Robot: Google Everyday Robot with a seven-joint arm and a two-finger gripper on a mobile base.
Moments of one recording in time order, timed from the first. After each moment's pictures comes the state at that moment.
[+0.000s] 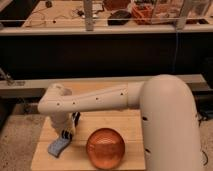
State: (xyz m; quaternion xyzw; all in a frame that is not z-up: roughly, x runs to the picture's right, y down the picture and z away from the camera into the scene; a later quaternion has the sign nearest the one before) arm -0.200 0.218 0.727 -0.25 -0.28 -0.67 0.64
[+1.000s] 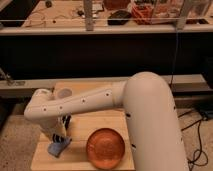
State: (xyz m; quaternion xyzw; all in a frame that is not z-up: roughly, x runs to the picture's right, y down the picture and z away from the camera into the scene) arm -0.238 0.230 0.728 -0.24 -0.28 -0.69 0.62
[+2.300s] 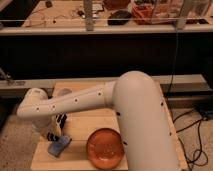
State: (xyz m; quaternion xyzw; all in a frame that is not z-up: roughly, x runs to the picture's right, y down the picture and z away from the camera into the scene) arm -0.265 0.224 0.733 -0.23 -0.28 -0.70 0.62
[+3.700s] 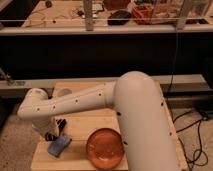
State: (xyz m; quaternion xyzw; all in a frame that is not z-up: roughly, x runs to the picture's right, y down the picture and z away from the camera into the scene) arm -0.276 0.221 0.738 -0.22 -0.28 -0.67 0.66
